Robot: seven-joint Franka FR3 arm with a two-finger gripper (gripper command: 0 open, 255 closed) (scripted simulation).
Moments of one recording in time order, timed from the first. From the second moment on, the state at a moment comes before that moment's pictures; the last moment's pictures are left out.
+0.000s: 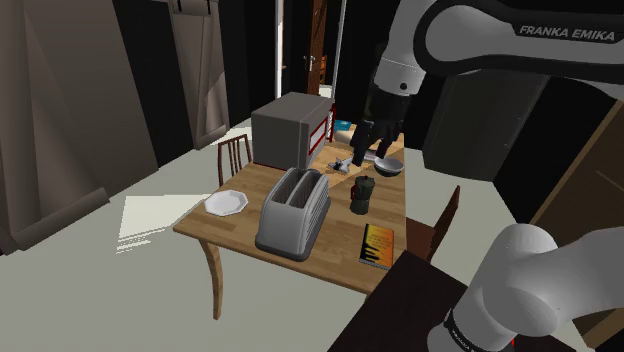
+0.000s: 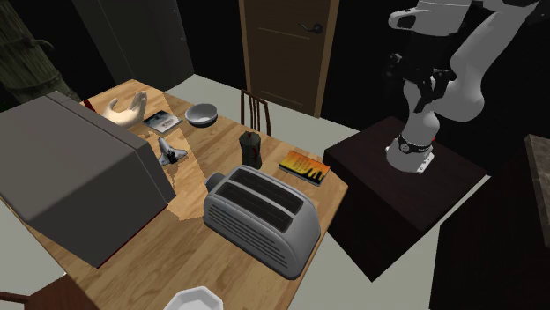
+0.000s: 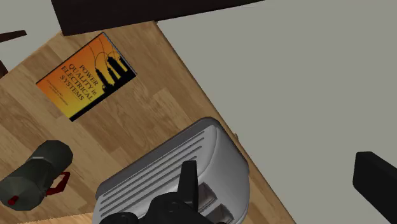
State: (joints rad) arm 0.01 -0.74 0.03 -2.32 0.09 1.68 0.14
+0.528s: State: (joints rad) arm 0.02 -0.71 -0.06 -2.42 -0.02 1.75 -0.10
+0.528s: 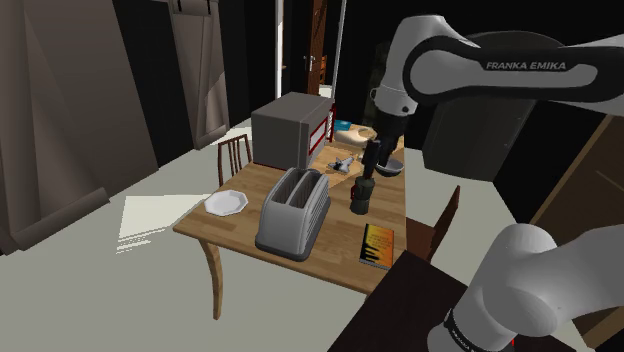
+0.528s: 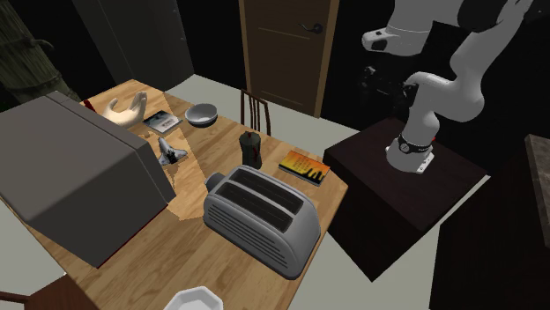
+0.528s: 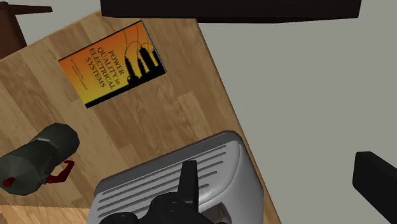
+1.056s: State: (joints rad) arm 0.00 -0.60 -0.21 -2.50 -0.19 1.91 -0.43
